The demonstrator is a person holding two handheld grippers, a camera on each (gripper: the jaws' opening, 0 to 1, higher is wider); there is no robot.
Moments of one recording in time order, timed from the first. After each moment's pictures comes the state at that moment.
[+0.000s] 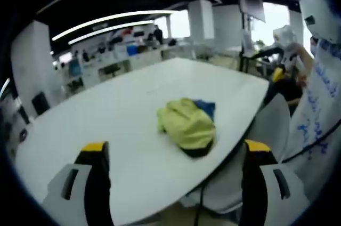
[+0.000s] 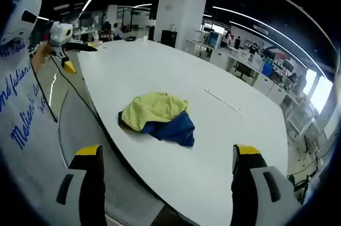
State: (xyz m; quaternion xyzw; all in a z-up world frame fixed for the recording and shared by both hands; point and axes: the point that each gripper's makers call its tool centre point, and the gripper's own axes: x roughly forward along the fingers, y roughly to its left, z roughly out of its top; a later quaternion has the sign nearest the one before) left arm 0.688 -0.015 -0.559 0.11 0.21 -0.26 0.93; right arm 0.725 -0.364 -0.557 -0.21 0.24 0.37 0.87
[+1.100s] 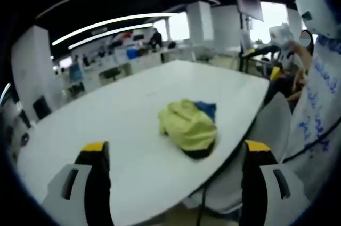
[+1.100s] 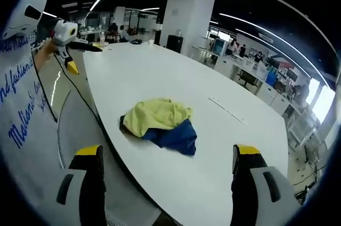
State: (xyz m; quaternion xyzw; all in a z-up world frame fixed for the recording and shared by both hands) left arm 0.689 -0.016 -0.558 0.12 0.20 -0.27 0.93; right arm 0.731 -0.350 -0.556 -0.22 0.21 0.39 0.87
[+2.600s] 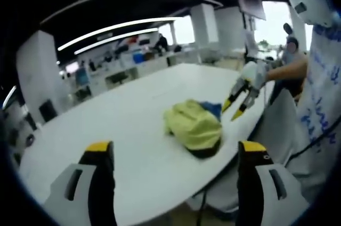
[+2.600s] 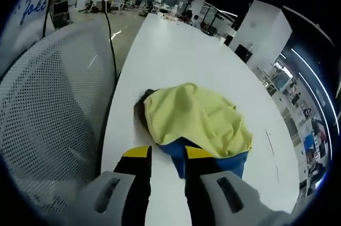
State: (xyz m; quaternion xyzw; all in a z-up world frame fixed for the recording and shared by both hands) left arm 0.684 -0.009 -0.563 0.14 0.18 -0.24 0.94; right arm 0.780 -0.224 -0.718 -0.38 0.16 0.59 0.69
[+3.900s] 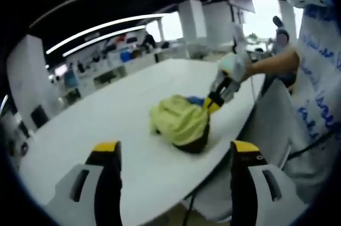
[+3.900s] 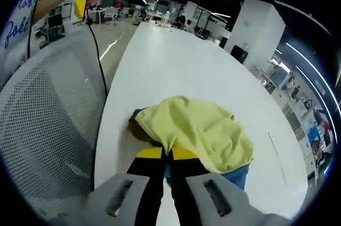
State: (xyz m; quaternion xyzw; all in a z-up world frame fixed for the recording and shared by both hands) left arm 0.690 -0.051 -0.590 0.16 0.19 -0.29 0.93; right arm 0.792 -0.193 -0.695 -0.33 0.15 0.58 0.73
